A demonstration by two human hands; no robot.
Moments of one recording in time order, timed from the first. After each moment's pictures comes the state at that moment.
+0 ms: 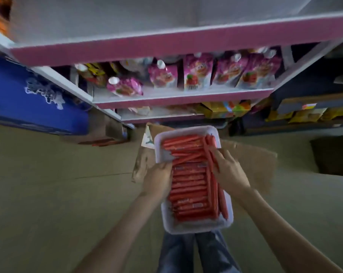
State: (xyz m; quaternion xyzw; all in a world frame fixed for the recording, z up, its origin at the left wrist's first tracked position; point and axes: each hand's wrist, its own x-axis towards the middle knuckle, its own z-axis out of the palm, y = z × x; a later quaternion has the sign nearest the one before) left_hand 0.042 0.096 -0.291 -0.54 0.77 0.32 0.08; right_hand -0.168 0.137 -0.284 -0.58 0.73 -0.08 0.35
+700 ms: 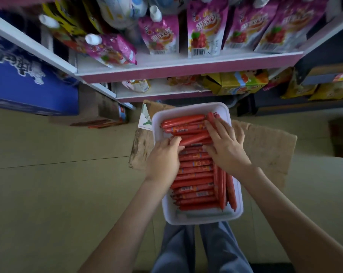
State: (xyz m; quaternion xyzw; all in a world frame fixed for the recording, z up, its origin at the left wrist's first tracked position) left_hand 0.024 0.094 -0.326 -0.57 0.78 0.26 -0.03; right_hand -0.162 0.122 -0.352 -0.66 0.70 -0.02 0.29
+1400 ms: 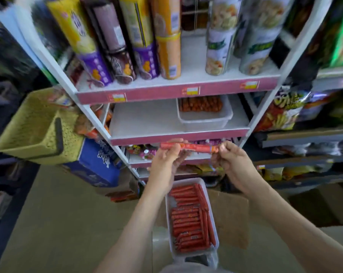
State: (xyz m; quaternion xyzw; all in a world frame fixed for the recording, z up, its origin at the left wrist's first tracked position) left_hand 0.002 0.089 0.060 -0.35 0.33 0.71 -0.51; right_hand -0.172 0.130 0.056 -0.31 0.50 -0.58 0.57
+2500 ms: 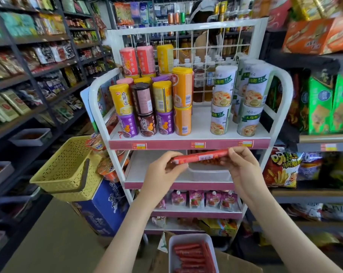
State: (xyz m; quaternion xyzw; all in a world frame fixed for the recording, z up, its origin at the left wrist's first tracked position) left_hand 0.033 0.089 0.176 -0.43 0.73 0.32 -0.42; right_hand -0.170 0.116 0.171 -0.33 0.38 -0.72 0.47
